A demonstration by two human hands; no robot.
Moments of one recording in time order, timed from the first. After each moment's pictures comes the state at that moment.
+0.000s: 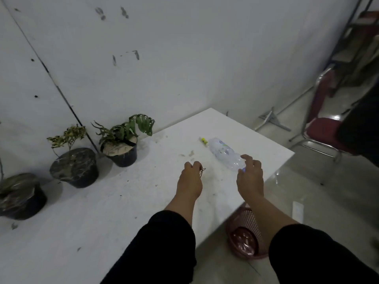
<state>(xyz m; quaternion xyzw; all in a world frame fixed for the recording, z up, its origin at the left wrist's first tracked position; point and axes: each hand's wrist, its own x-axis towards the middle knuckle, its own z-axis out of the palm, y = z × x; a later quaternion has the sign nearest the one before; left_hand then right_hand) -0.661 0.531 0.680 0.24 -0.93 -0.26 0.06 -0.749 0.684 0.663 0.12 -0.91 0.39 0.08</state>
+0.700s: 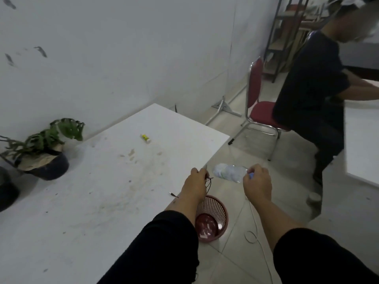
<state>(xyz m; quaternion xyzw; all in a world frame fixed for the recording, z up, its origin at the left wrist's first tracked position) -0.738 0.744 0.643 0.09 -0.95 -0.30 -0.03 -0.791 0.926 0.632 -0.06 -0.92 0.38 0.09</state>
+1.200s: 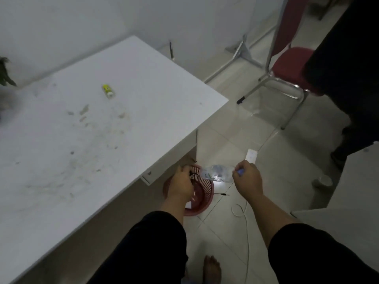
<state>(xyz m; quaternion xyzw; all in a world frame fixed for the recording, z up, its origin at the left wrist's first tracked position) -0.840 0.797 0.467 0.28 -0.89 -0.34 -0.11 -0.924 0.979 0.468 0.00 -0.93 0.35 -0.13</state>
